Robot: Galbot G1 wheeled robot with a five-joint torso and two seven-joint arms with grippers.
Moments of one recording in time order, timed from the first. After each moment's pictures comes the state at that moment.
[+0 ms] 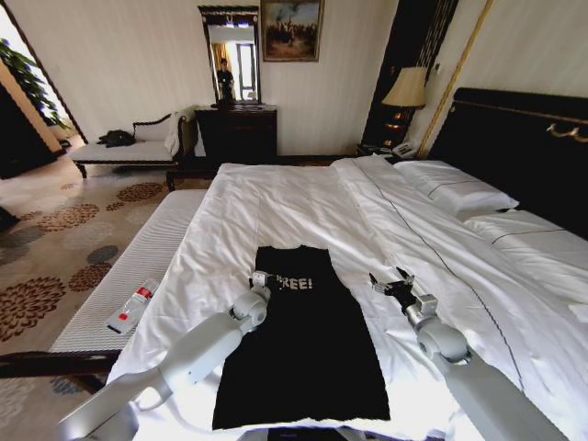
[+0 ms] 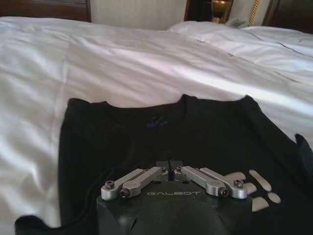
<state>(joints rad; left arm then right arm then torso) 0.60 -1.15 0.40 -1.50 -0.90 0.29 -0.46 -1.28 0.85 0.48 1.70 0.49 -0.02 0.06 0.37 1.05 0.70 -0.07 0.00</state>
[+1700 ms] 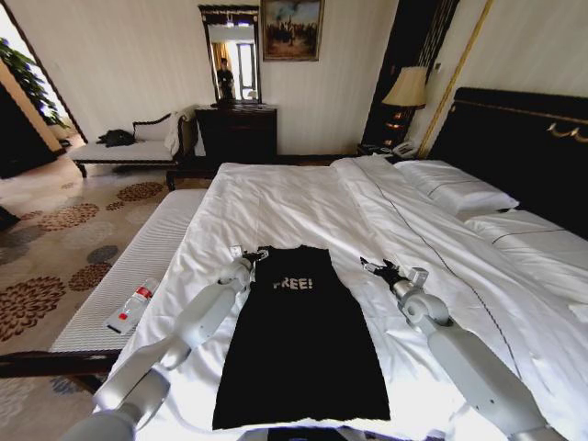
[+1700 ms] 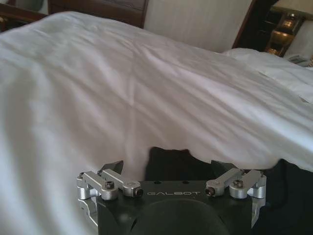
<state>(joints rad) 0.43 -1.33 0.14 -1.01 -0.90 0.22 -0.26 -0.96 0.86 0.32 1.54 0.96 -0.20 0.10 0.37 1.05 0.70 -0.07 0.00</state>
